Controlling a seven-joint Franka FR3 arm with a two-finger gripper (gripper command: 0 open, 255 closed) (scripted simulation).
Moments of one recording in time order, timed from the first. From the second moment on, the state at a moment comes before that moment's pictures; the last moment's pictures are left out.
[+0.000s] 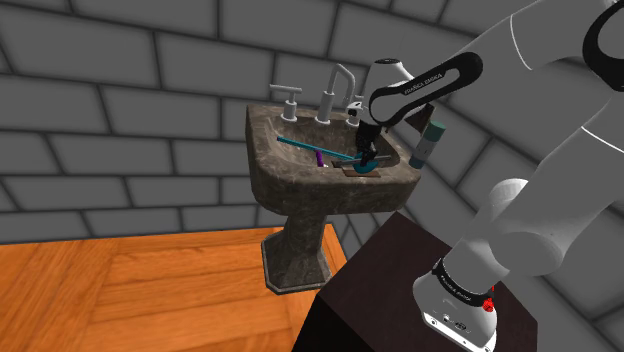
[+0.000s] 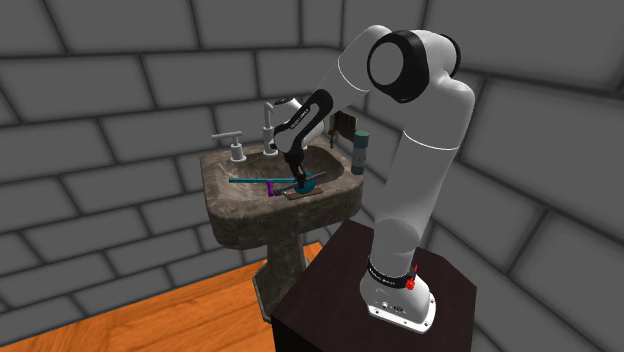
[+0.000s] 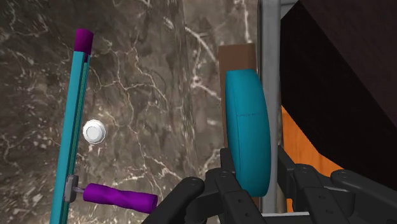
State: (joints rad) arm 0.15 -0.12 -0.45 -2.48 -0.29 2.34 -1.06
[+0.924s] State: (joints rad) arm 0.16 -0.20 -0.44 -2.43 -0.30 2.21 -1.06
